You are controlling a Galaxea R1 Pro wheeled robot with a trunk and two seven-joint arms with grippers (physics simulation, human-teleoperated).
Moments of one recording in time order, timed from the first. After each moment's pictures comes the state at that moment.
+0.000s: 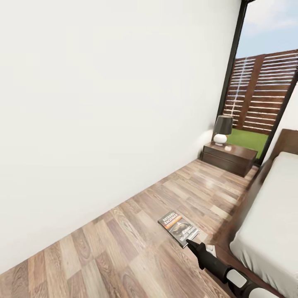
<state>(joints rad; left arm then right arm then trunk) -0.18 0.08 0.34 -0.16 0.42 -0.31 -0.86 -0.59 -0.13 -0.17 -0.10 -0.81 0.44 0.82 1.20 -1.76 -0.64</state>
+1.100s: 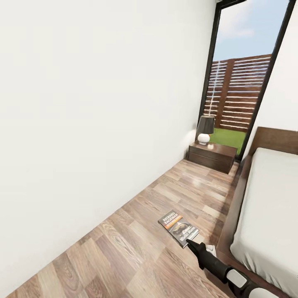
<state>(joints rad) -0.18 0.08 0.34 -0.16 0.42 -0.31 -0.86 -0.59 -0.13 -0.17 -0.10 -0.82 0.44 0.82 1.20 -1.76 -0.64</state>
